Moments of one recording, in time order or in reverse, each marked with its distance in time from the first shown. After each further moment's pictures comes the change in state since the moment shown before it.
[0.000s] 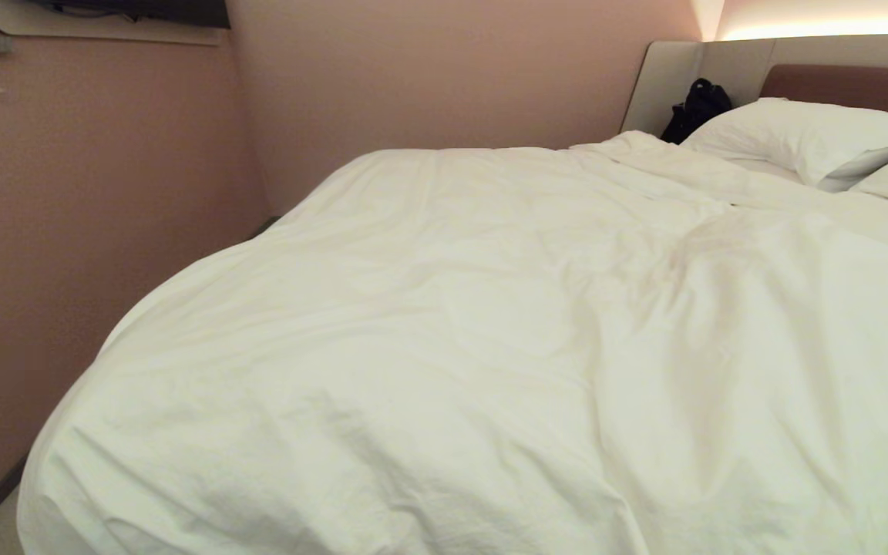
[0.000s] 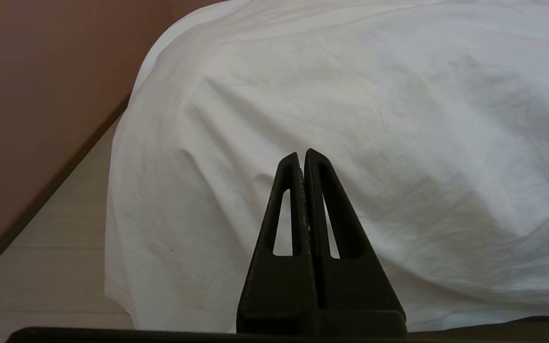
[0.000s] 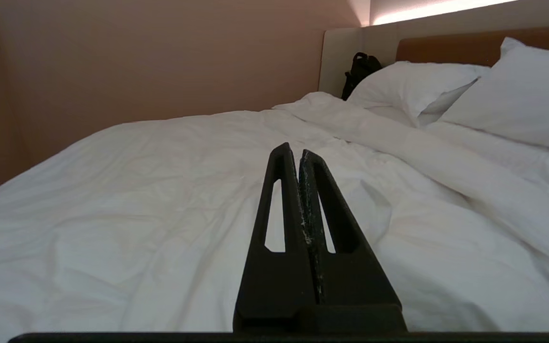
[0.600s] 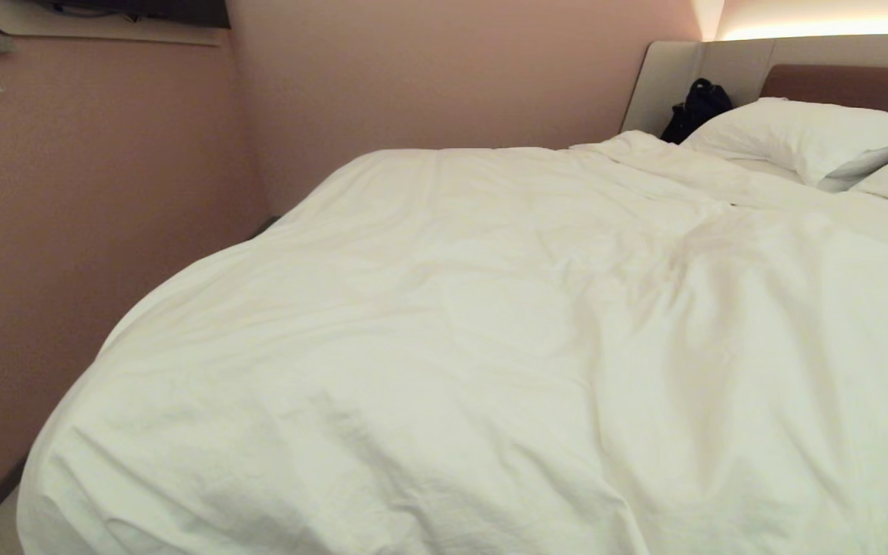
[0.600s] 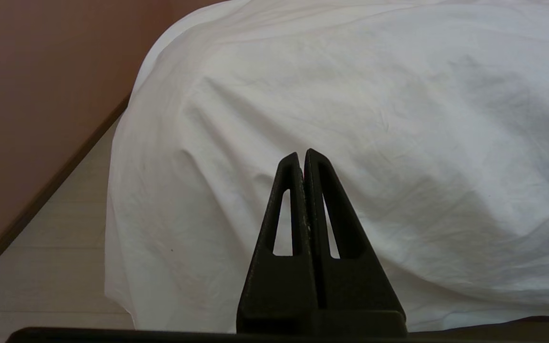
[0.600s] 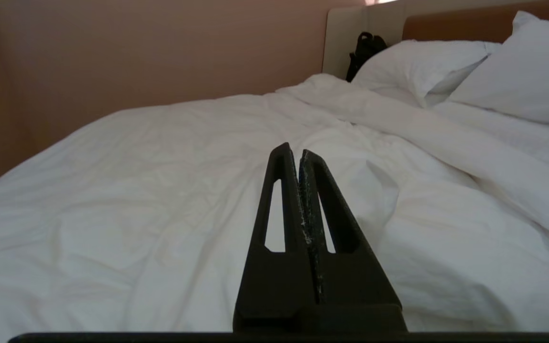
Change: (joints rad) left arm 0.000 0.000 0.000 0.000 0.000 0.000; right arm 0.000 0.004 0.035 0.014 0.007 0.016
